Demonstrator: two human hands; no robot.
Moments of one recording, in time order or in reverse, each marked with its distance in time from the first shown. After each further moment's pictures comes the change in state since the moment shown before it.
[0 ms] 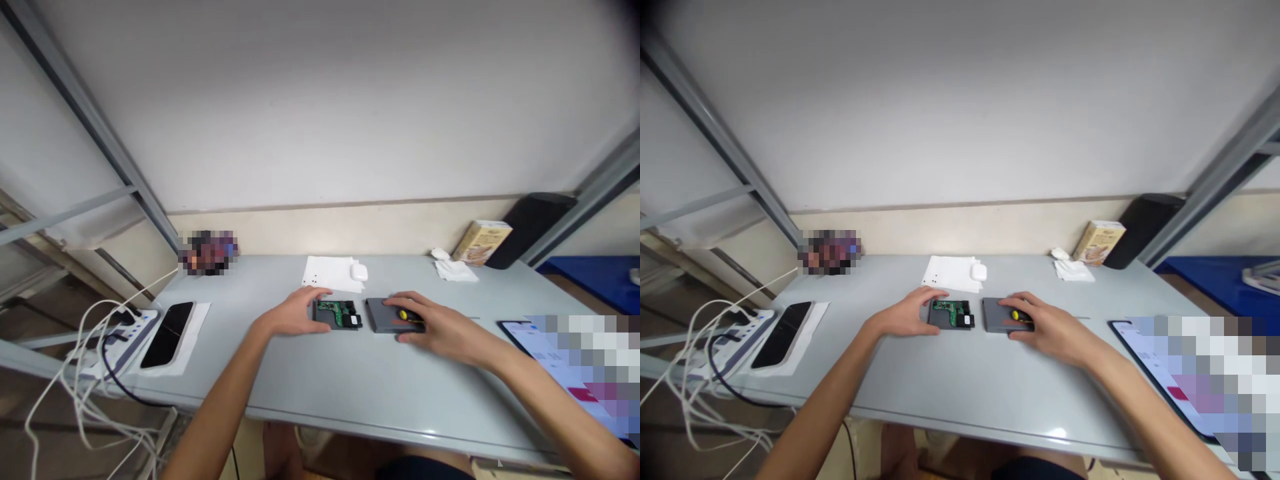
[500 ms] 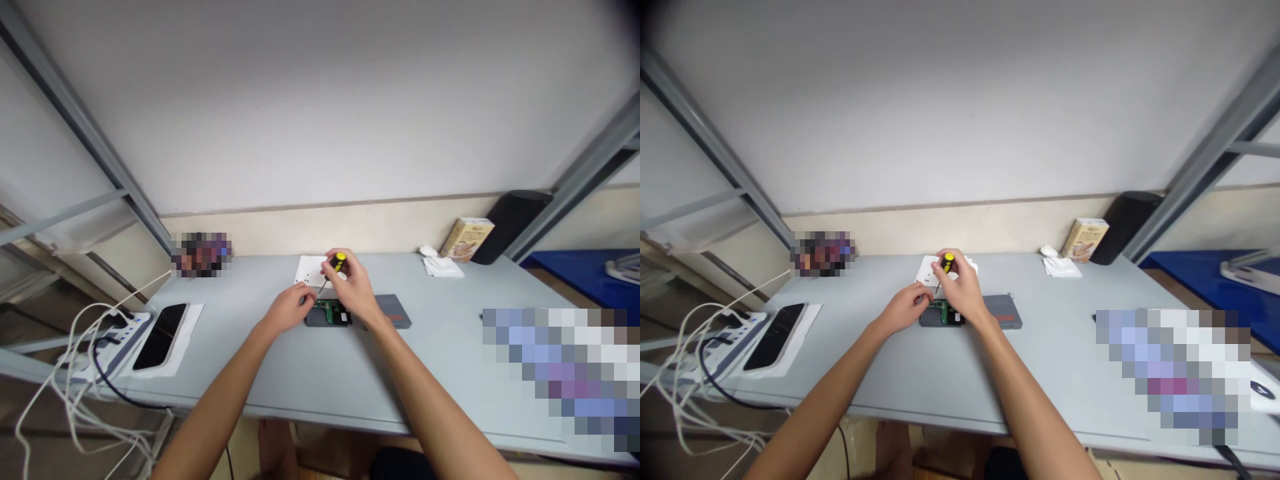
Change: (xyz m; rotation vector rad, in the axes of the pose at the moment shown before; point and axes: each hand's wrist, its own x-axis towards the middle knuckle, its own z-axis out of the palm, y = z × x) left_hand 0.019 -0.007 0.022 0.133 0.278 -0.035; right_hand 0.103 -0.113 0.046 0.869 0.654 -0.282
